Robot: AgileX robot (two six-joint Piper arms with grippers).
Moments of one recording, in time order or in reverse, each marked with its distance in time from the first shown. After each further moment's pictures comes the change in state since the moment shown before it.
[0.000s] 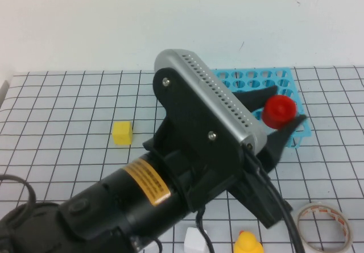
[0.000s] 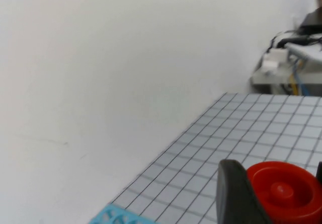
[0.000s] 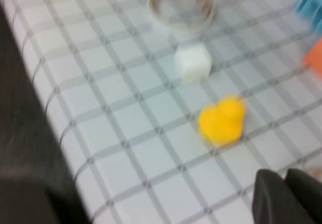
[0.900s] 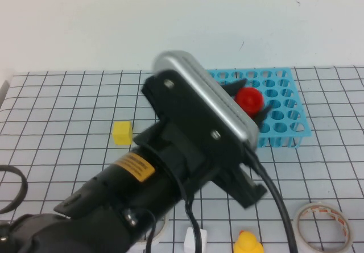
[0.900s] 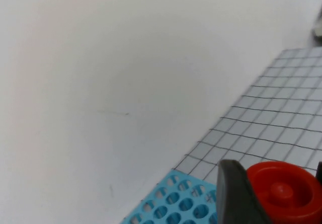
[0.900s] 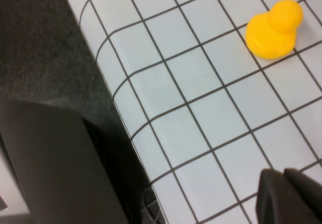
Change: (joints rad) right arm 0.000 -0.002 0.000 -0.123 0.199 0.112; left arm 0.000 0.005 0.000 -0.426 -0.036 0.552
